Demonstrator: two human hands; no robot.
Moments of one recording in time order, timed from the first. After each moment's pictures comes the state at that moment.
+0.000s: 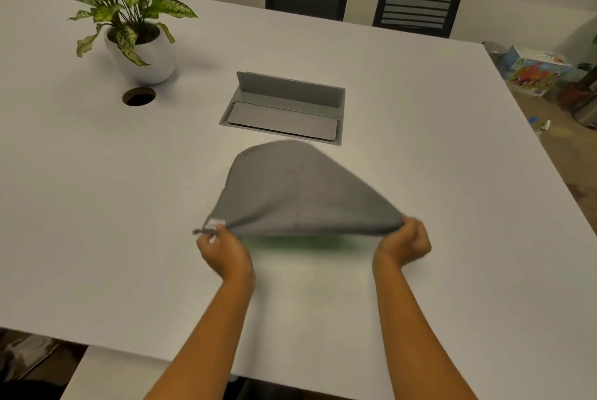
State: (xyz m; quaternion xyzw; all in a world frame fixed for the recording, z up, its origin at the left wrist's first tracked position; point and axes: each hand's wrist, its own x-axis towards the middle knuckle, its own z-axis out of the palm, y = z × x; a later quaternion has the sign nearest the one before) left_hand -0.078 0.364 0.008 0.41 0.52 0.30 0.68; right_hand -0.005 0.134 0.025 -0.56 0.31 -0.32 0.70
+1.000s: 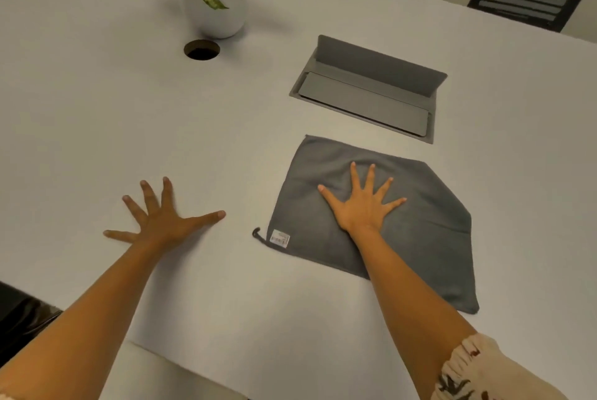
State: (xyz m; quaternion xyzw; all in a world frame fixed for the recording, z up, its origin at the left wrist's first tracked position) left_hand -0.118 0.622 -0.061 0.84 0.43 -0.18 0.27; right_hand 0.071 0.331 -0.099 -0.99 -0.05 0.09 0.10
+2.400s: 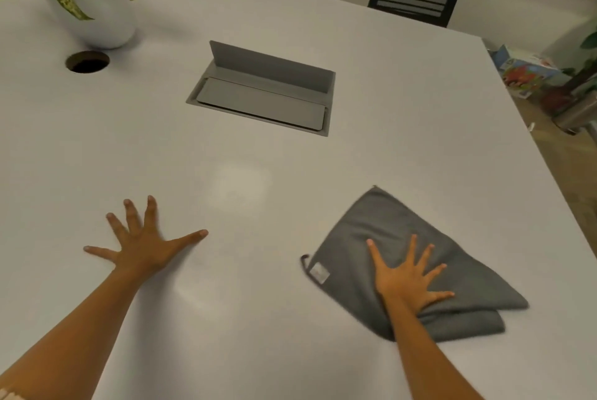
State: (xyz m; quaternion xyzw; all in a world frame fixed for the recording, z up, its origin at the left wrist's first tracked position) left_hand -0.063 0.470 -0.051 0.90 0.33 -0.19 0.22; right_hand 0.004 0.043 -0.081 -0.95 0.29 0.08 0.13
